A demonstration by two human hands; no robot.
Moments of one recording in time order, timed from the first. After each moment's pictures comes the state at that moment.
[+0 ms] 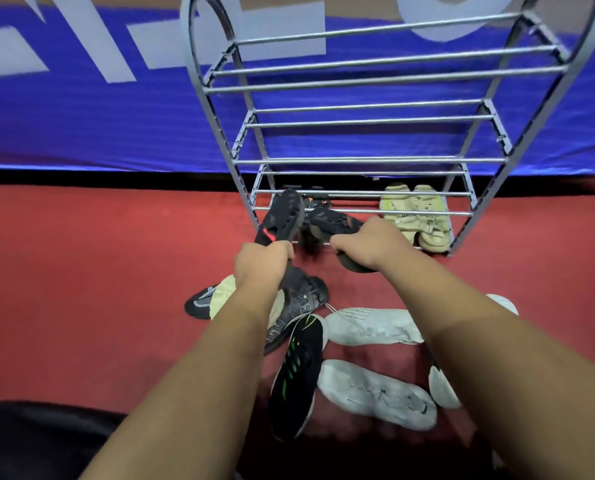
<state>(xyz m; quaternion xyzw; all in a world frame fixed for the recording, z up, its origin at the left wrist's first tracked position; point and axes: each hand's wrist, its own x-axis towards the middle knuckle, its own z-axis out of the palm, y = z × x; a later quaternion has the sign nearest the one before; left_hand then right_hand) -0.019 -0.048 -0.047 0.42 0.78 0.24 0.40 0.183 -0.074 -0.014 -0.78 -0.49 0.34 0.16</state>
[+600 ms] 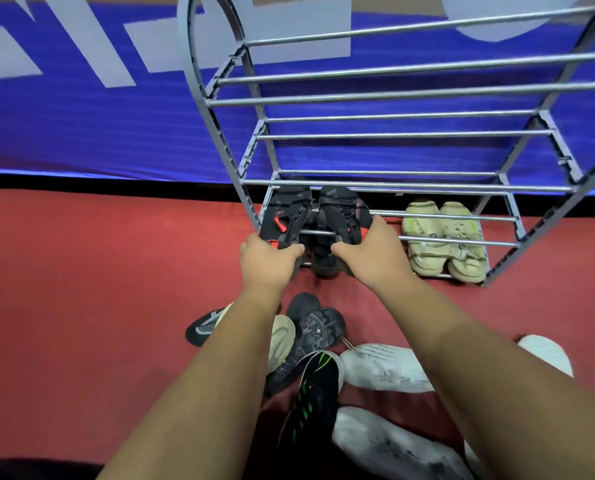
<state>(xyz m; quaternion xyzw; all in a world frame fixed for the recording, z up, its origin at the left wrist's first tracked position) -0.020 0.056 -0.091 0.48 0.77 0.29 0.30 0.164 0.019 -0.076 -0.77 -0.45 0.31 0.32</state>
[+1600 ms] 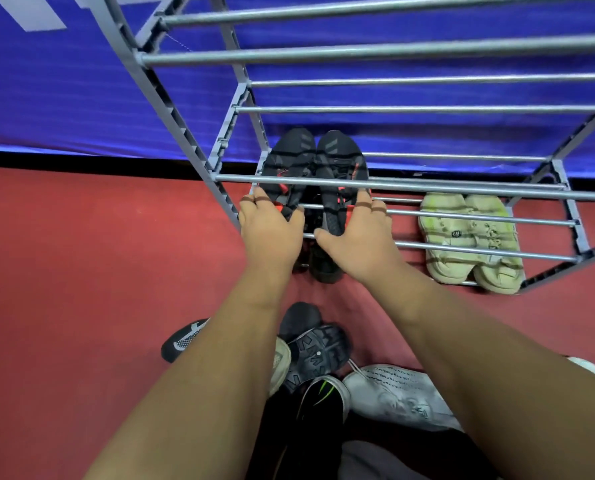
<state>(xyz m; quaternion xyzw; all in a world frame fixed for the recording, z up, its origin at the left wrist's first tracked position) 0.007 0.166 -0.148 0.60 0.73 0.26 0.18 0.154 0.113 -0.131 -0.77 -0.52 0.28 0.24</state>
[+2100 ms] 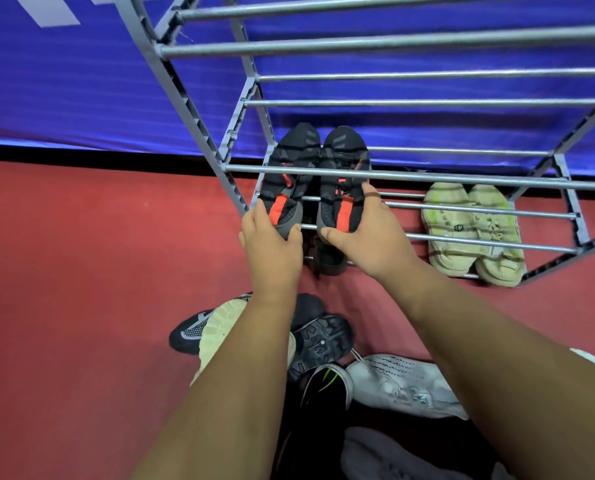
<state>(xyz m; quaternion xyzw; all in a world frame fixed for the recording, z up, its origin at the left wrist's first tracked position) -0.005 0.113 -0.156 0.57 0.72 0.34 0.19 0.169 0.101 -0.135 -0.71 -0.54 0.34 0.30</state>
